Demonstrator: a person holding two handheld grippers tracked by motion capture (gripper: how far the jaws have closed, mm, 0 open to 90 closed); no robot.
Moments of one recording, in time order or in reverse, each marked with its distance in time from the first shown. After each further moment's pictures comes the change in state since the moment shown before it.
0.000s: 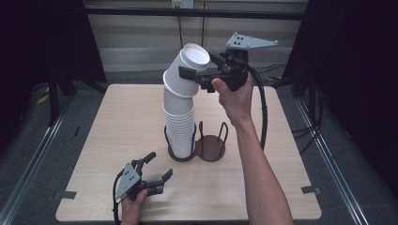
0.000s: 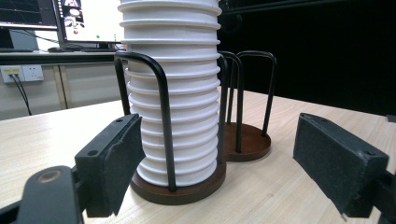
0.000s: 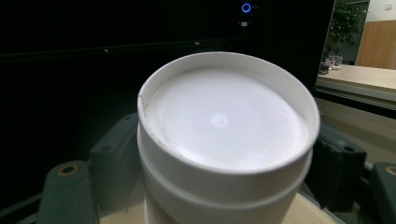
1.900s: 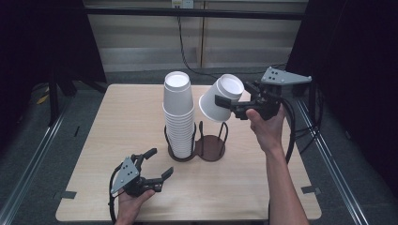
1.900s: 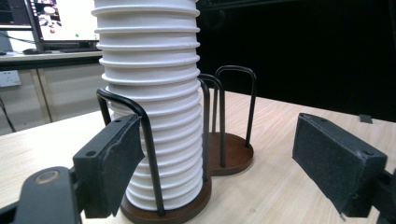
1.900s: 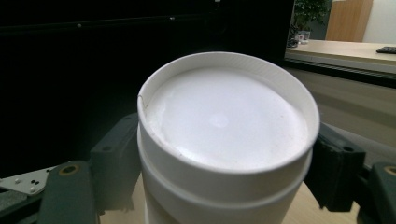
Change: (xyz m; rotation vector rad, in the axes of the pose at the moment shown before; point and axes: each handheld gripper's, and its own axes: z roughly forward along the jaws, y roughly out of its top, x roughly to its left) left arm 0.000 0.037 0.001 0.045 -0.074 0.018; right arm -0.004 -0.059 -0.078 0.068 -0.106 0.020
